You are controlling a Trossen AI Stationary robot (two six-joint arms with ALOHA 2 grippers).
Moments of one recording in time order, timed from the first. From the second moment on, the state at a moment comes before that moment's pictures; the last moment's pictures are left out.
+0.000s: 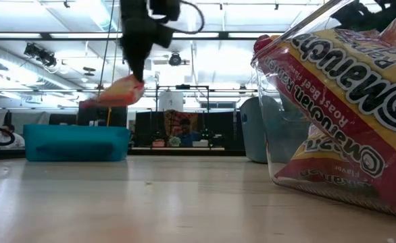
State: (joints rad) left arm 0.31 1.65 1.54 -1.26 -0.08 -0.05; right arm 0.19 0.64 0.31 0.11 0.90 -0.17
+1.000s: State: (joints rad) left arm 0.53 1.43 0.98 -0.94 -0.12 -0.35; right arm 0.19 0.64 0.31 0.16 0.89 -0.20
